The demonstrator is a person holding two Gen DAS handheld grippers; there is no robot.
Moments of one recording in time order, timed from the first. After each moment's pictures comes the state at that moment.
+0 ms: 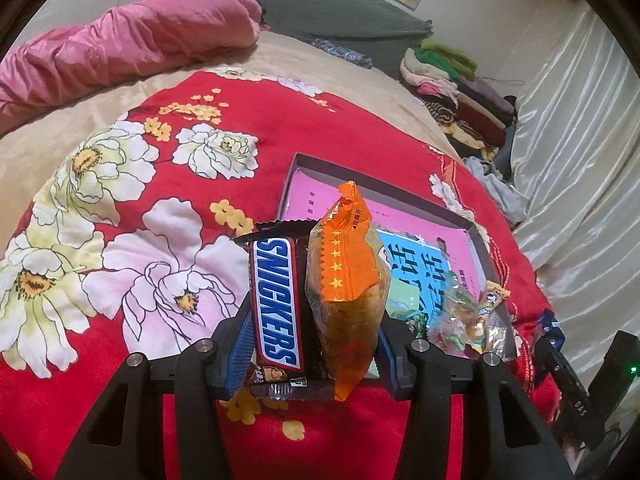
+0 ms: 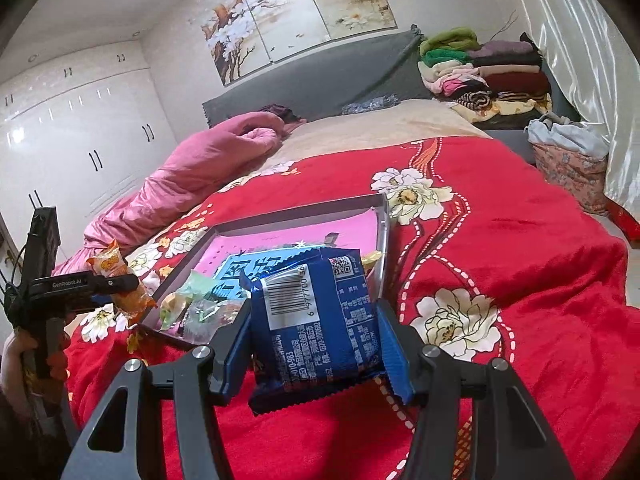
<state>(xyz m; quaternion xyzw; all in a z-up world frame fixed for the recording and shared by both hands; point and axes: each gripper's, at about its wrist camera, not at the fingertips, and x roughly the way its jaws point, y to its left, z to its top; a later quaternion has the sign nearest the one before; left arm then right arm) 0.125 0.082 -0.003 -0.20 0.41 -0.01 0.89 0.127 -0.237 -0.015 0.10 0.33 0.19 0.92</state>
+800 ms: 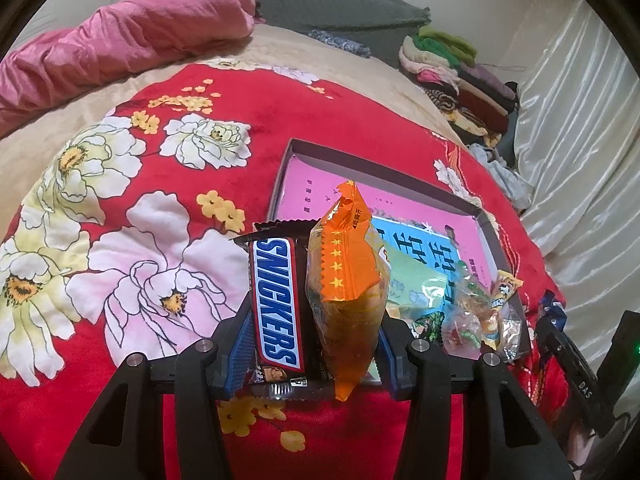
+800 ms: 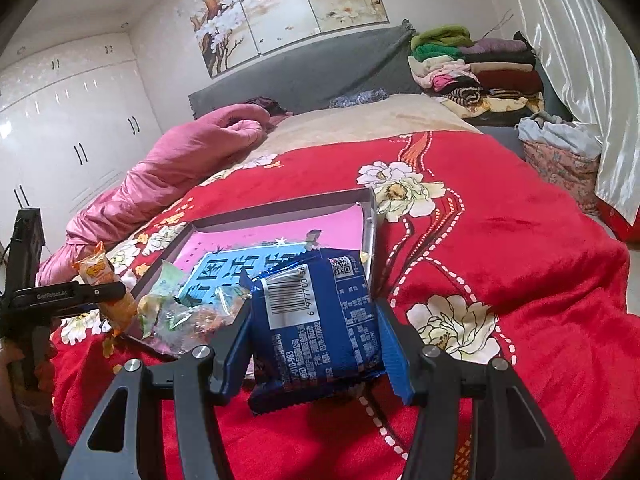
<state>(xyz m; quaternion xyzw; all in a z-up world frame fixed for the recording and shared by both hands) 0.137 0.071 -0.016 -0.18 0.42 -0.01 0.89 0.148 -0.232 -0.026 0.08 0.34 0.17 0.92</state>
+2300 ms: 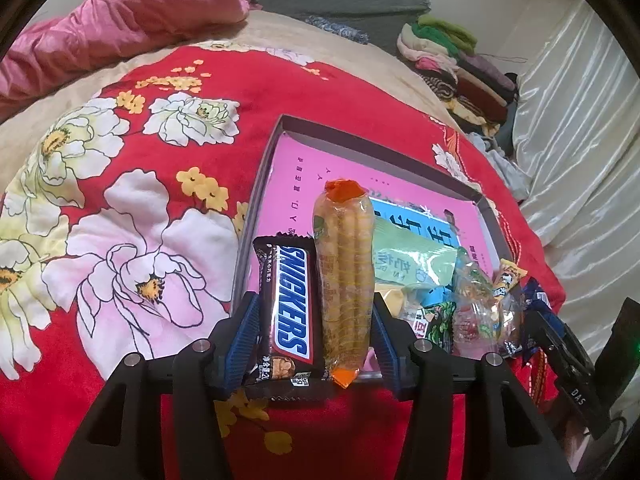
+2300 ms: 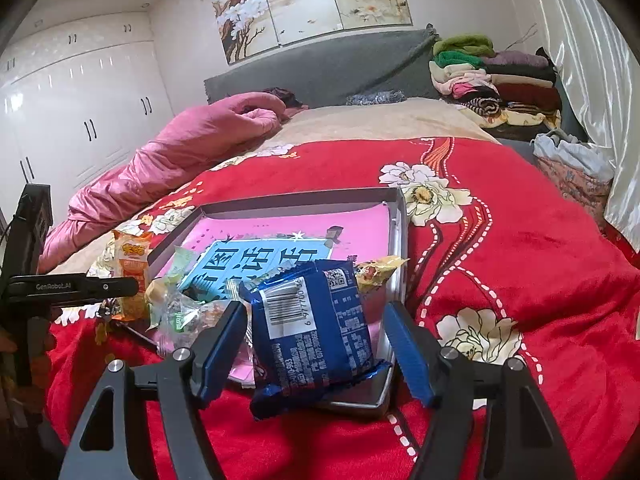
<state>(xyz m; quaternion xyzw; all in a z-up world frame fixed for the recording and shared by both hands) 0.143 0.060 -0.032 -0.18 0.44 -0.02 0.88 0.155 -0.209 -0.030 0.04 0.34 0.19 0.92</state>
